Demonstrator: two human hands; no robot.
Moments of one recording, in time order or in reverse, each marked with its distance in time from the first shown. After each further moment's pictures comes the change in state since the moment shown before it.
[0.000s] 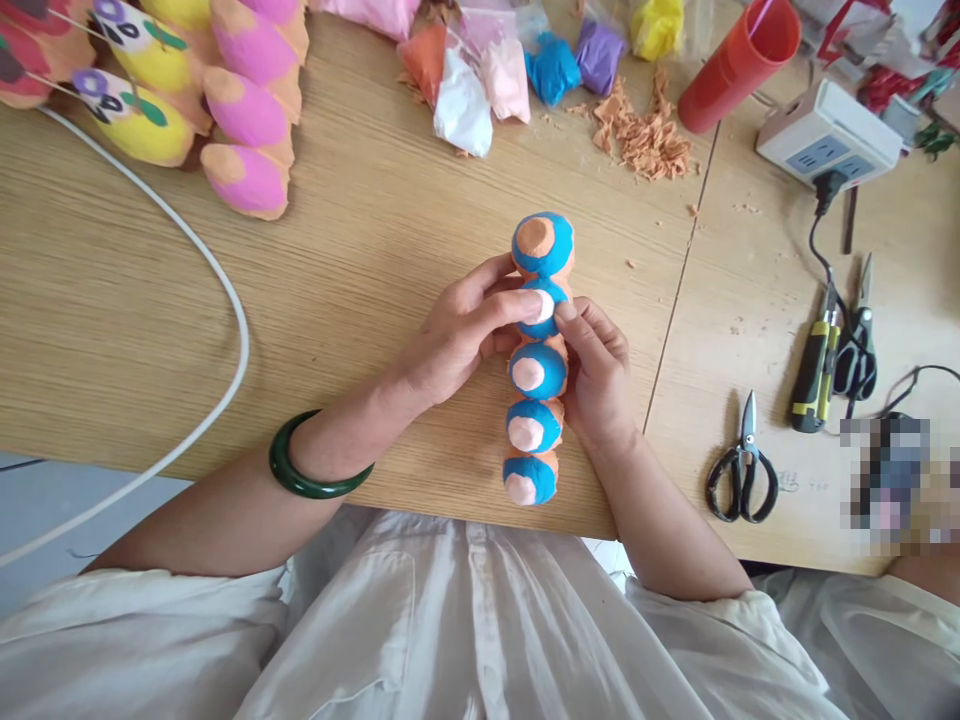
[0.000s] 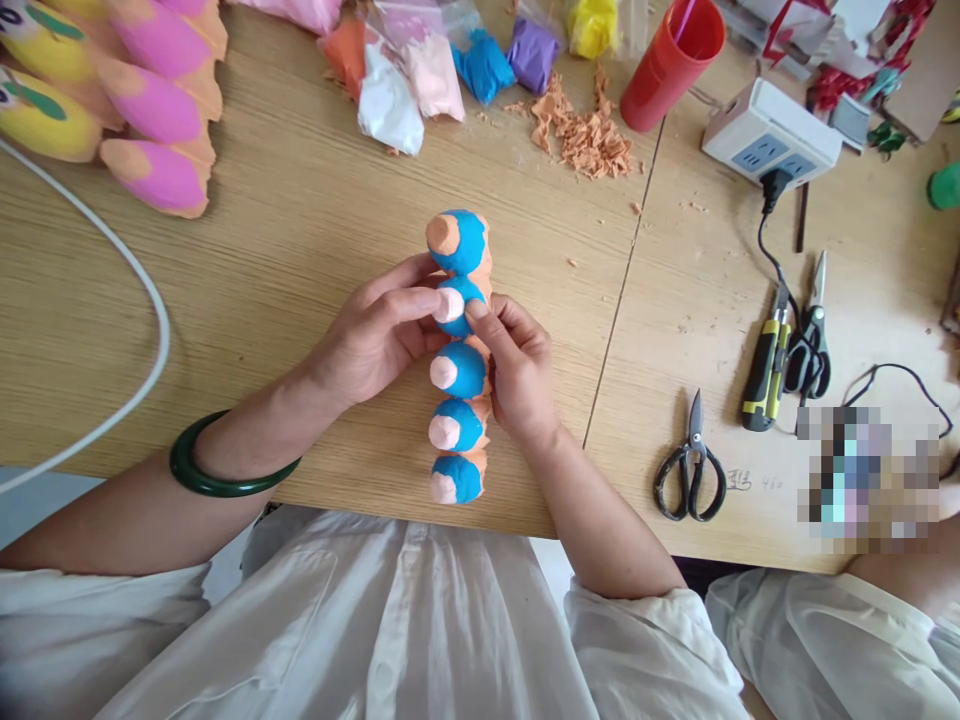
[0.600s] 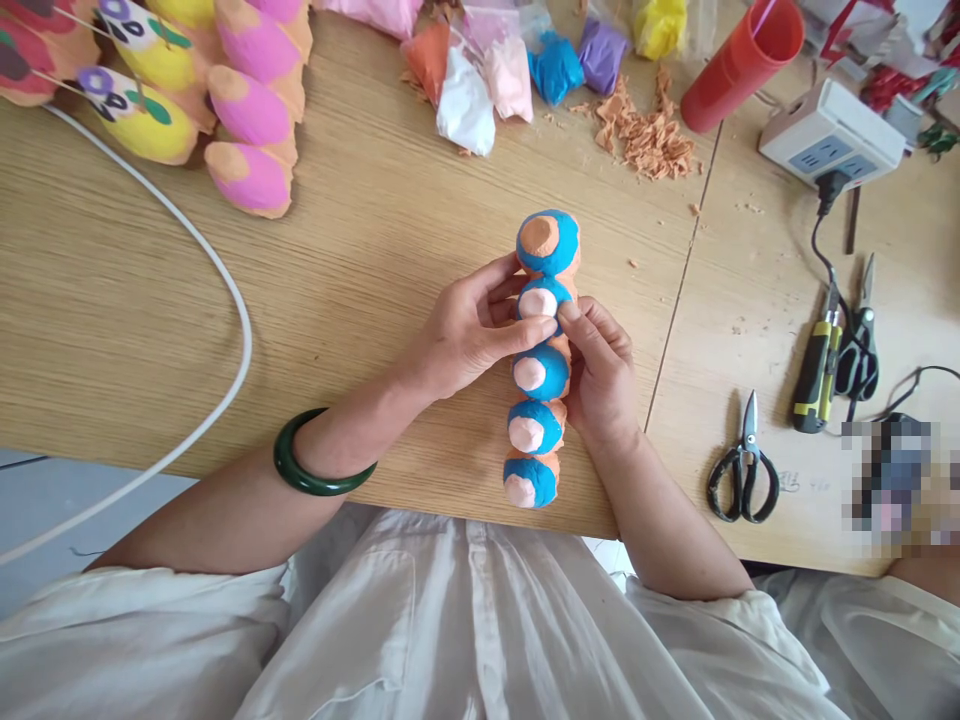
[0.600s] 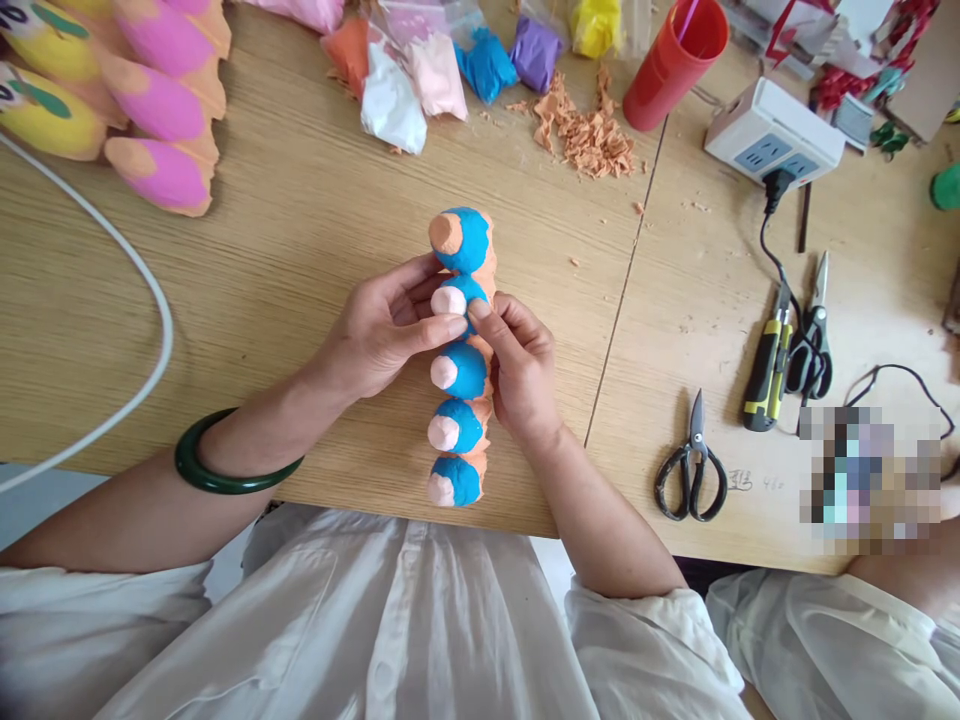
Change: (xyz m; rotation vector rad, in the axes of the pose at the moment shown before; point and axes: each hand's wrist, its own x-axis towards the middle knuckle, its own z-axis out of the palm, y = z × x) left_hand 0.003 -0.011 -0.009 0.162 -0.044 0.180; right_hand -0.001 -0.002 0.003 0.031 -0.004 0.001
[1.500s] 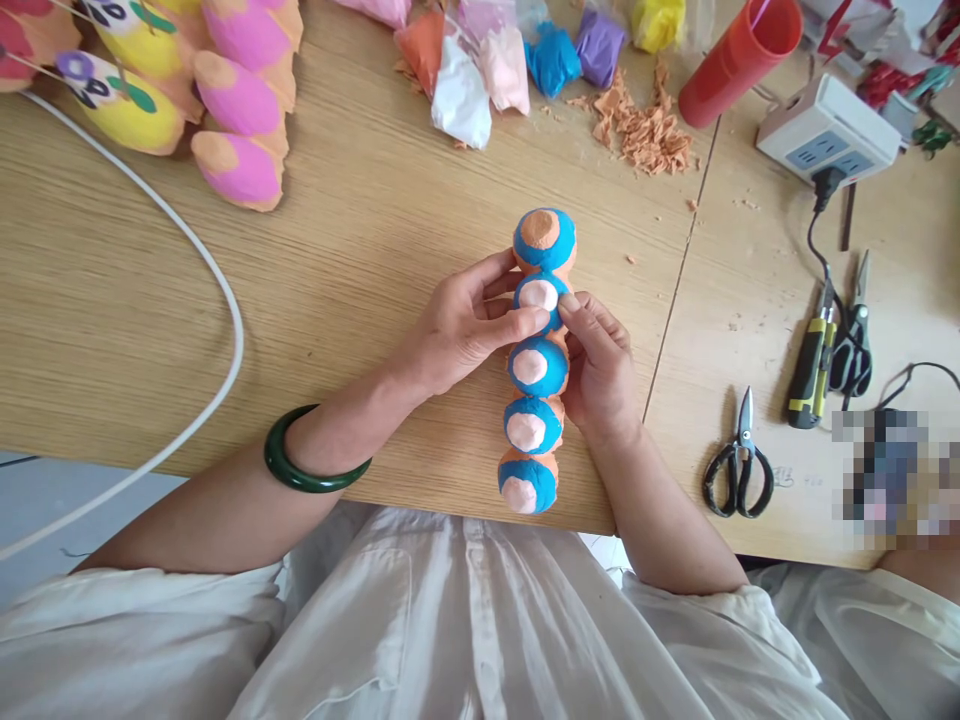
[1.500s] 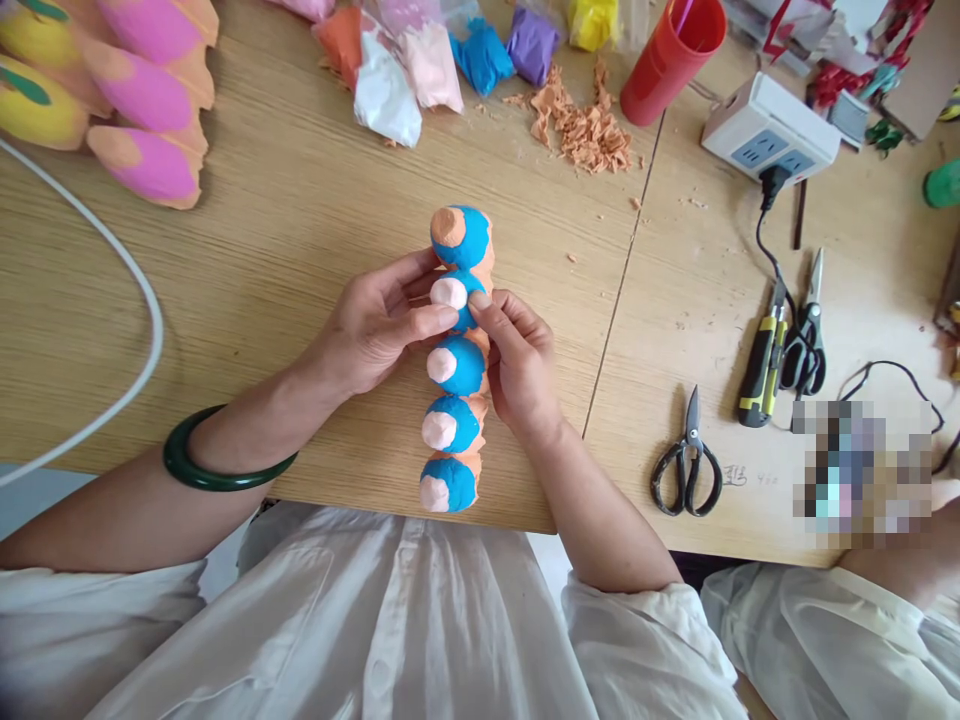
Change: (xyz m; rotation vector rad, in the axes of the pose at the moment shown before) left_hand 0.001 -0.001 -0.001 -0.100 -0.012 -0.061; right_hand 0.003 0.001 -0.004 -0.014 -0.004 0.069
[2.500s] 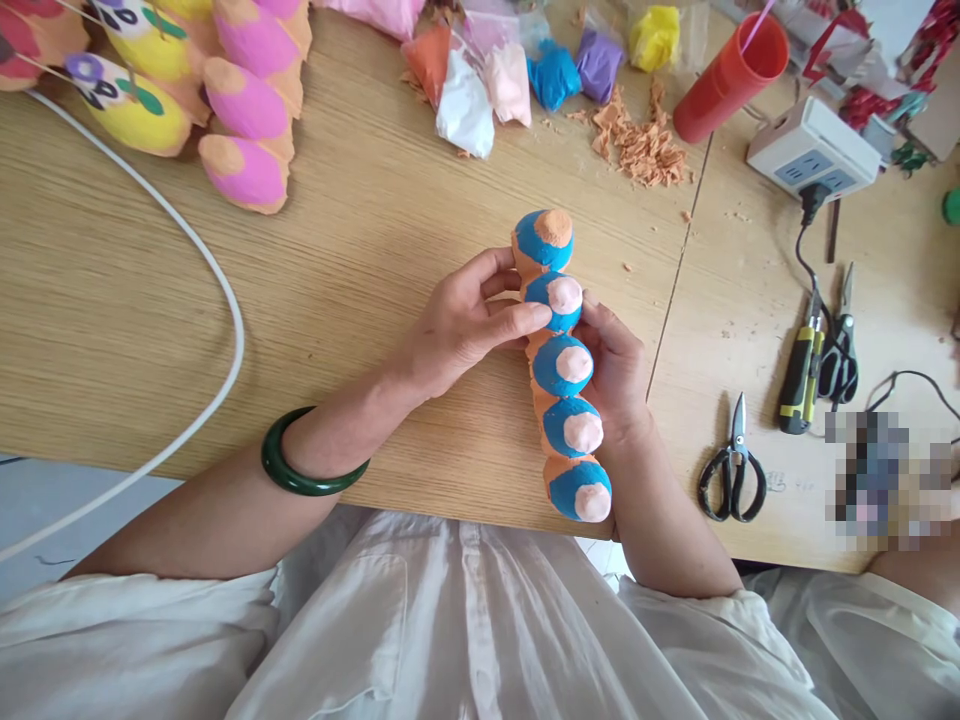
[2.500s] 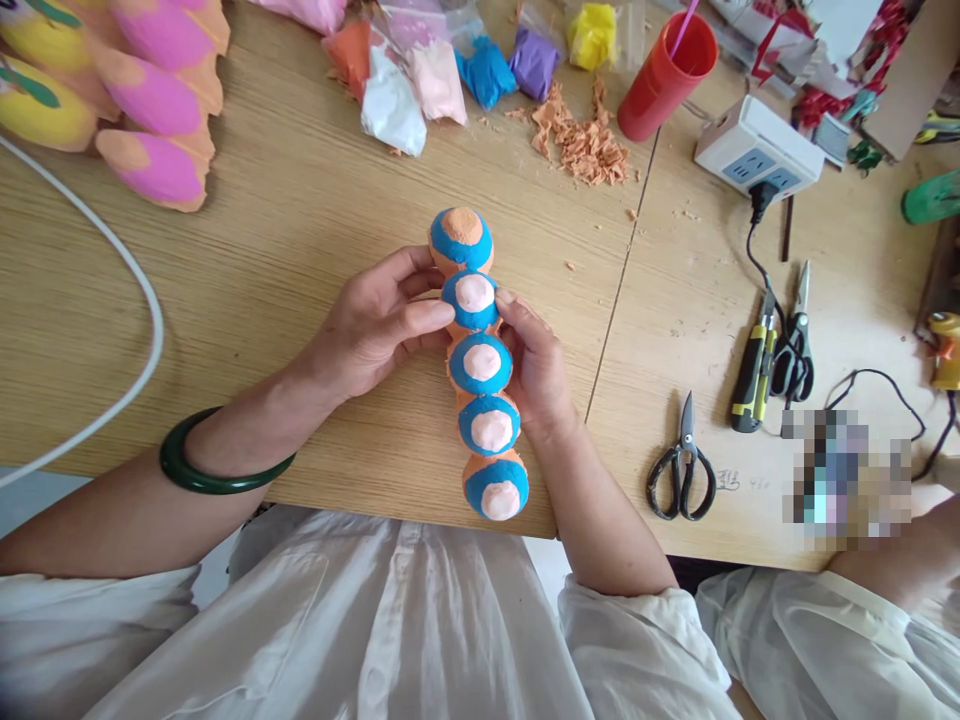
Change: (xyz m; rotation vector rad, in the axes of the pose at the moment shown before) left_hand 0.000 0.009 0.006 -0.003 0.048 -0.012; right_hand 0.008 -0.010 -0.004 0.095 -0.049 0.179
